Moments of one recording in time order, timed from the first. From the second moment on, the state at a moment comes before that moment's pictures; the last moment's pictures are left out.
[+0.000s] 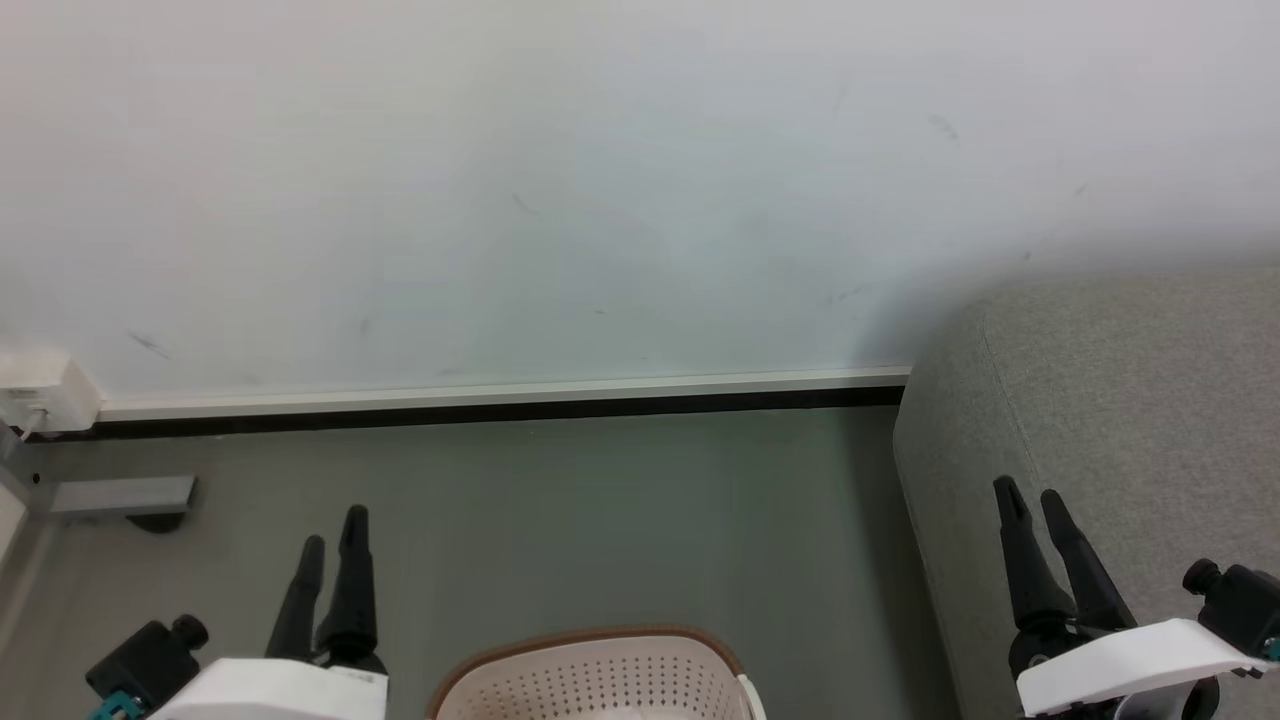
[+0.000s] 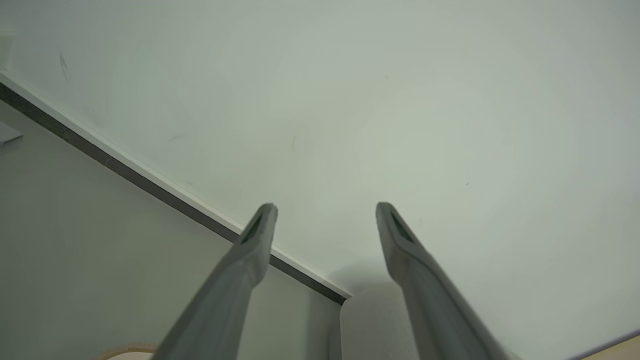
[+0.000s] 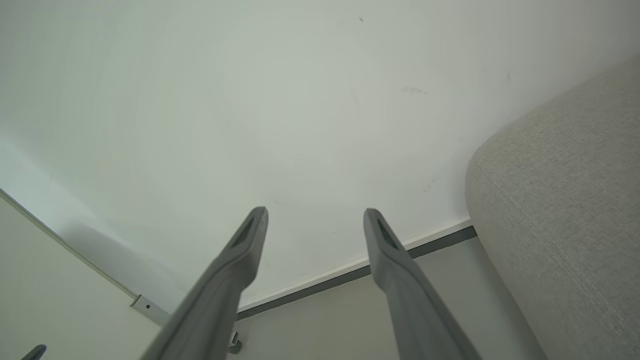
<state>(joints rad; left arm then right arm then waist) -0.07 0.04 0.03 0.15 -0.80 -0.07 -0.10 -0.14 -0.13 0.19 0.19 0.91 0.13 -0.10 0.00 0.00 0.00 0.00</state>
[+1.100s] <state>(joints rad) -0.07 0.04 0.00 0.15 -0.43 -0.03 -0.19 -0.18 -0.13 0.25 0.23 0.58 0.13 -0.19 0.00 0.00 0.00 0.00</state>
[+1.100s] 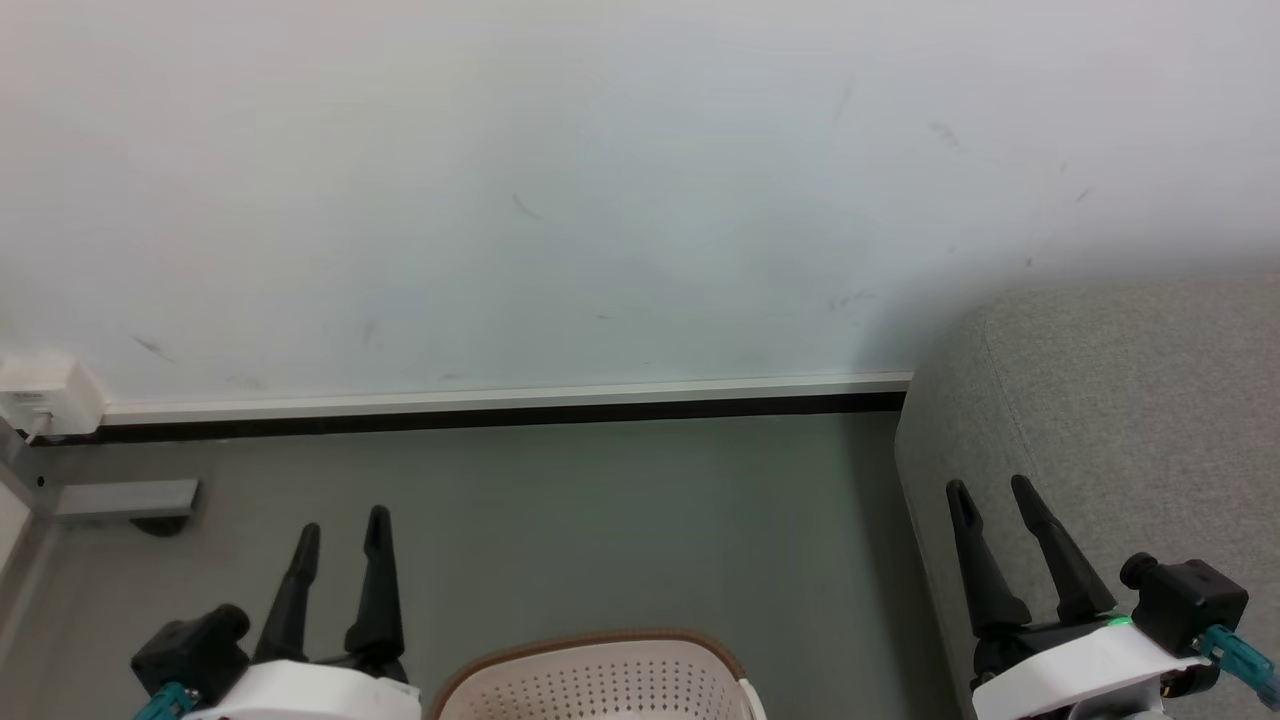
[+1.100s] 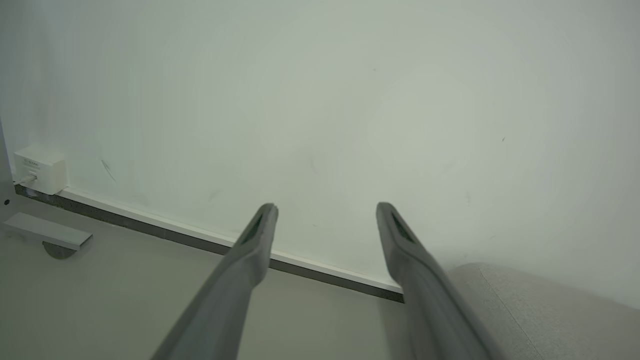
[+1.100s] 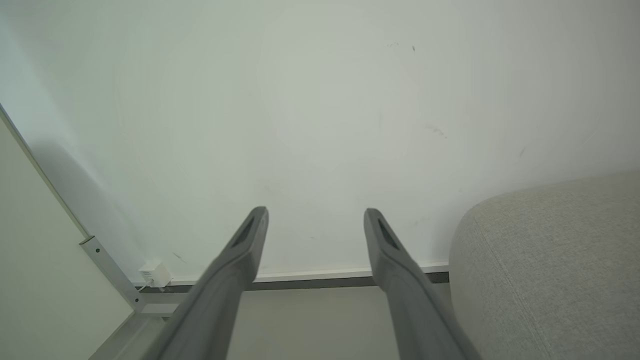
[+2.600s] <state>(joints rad) -0.07 0.05 0.01 0.16 -0.15 0.01 -0.26 -0.20 -0.12 0.27 0.29 0.34 0.13 -0.26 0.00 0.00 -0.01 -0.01</state>
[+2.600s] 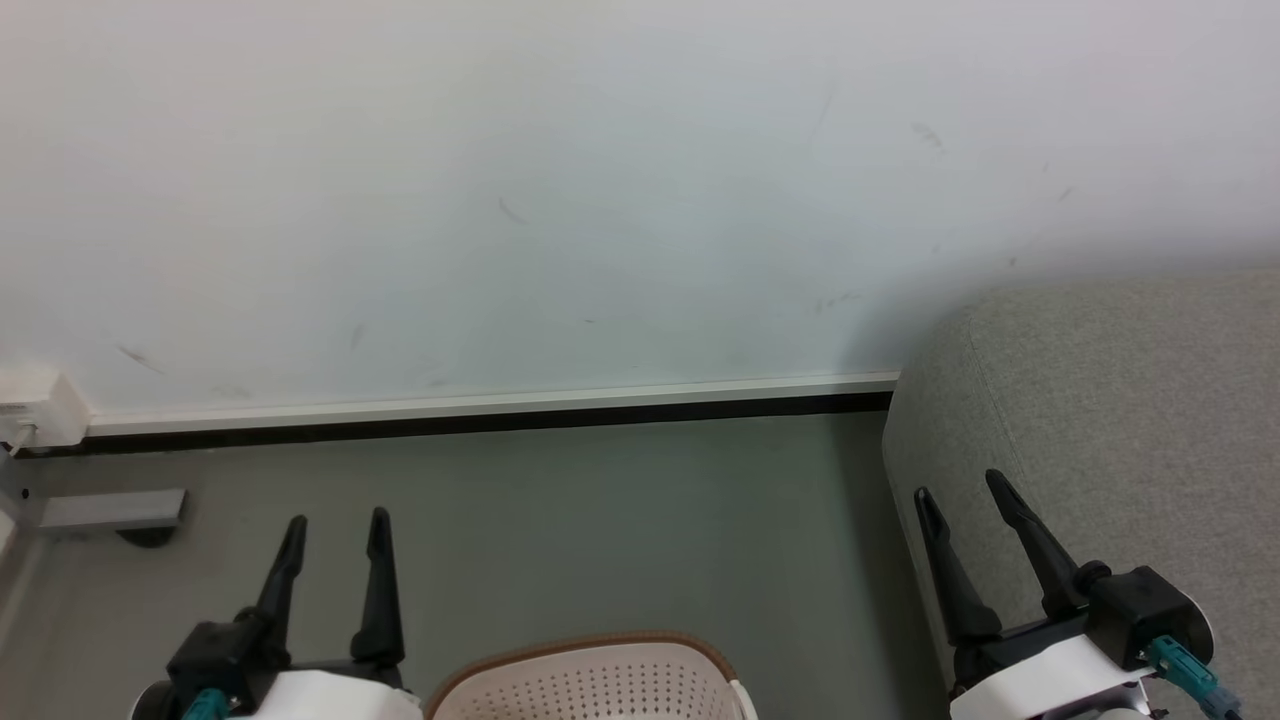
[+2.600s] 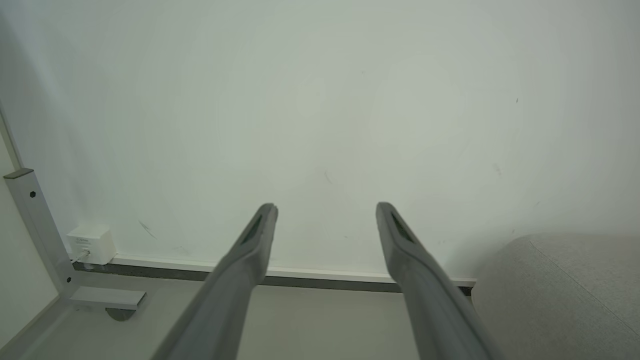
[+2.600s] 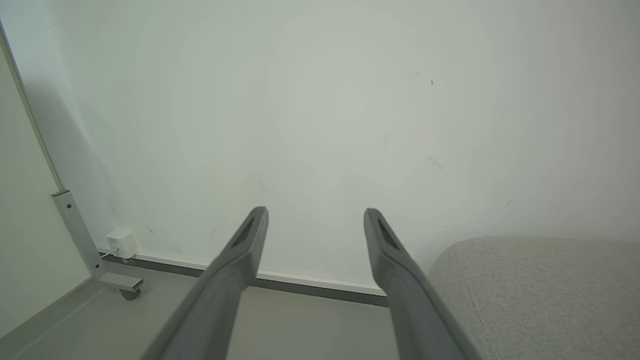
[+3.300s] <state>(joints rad) -0.07 0.05 0.00 0.18 -0.16 0.01 -0.26 -0.20 -0.12 0.27 0.27 0.34 0.13 -0.26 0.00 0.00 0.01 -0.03</state>
